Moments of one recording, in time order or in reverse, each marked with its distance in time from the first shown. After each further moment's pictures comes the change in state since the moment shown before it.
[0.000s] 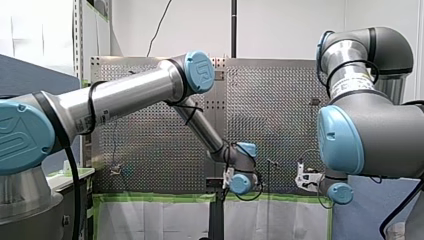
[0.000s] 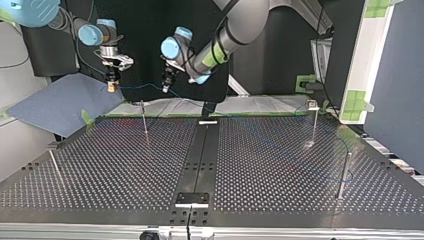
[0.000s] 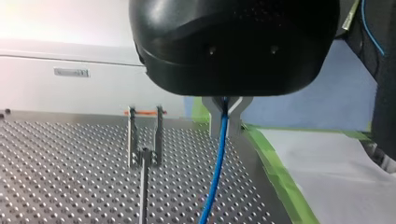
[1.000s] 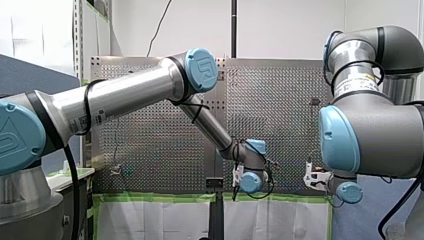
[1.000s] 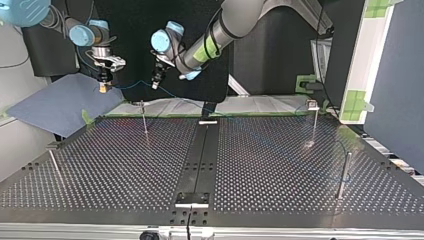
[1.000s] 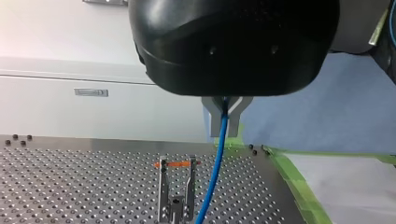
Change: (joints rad) left arm -0.057 0.000 0.054 -0.014 -0.025 -0.026; right arm -0.065 0.000 -0.025 0.016 -0.046 0.001
